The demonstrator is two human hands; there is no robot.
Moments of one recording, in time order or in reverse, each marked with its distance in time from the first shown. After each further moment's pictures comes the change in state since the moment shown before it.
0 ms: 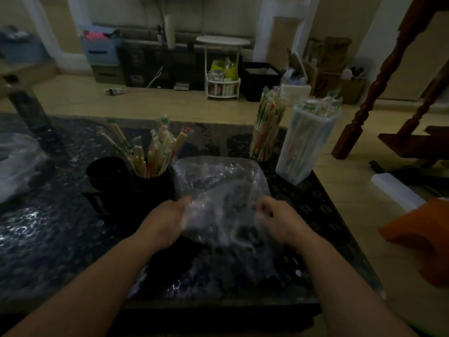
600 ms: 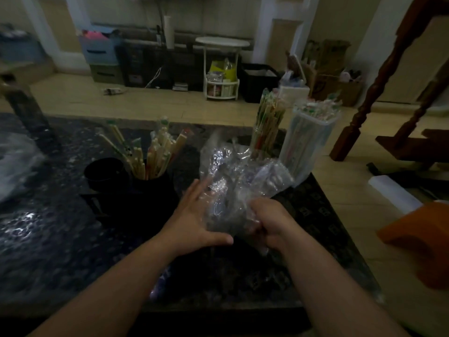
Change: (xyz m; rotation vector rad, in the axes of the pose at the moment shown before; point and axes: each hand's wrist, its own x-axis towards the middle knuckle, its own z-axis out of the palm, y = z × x) left_hand 0.004 0.039 0.009 -0.156 0.060 0.292; right_hand 0.002 -0.055 0.007 1.138 -0.012 0.434
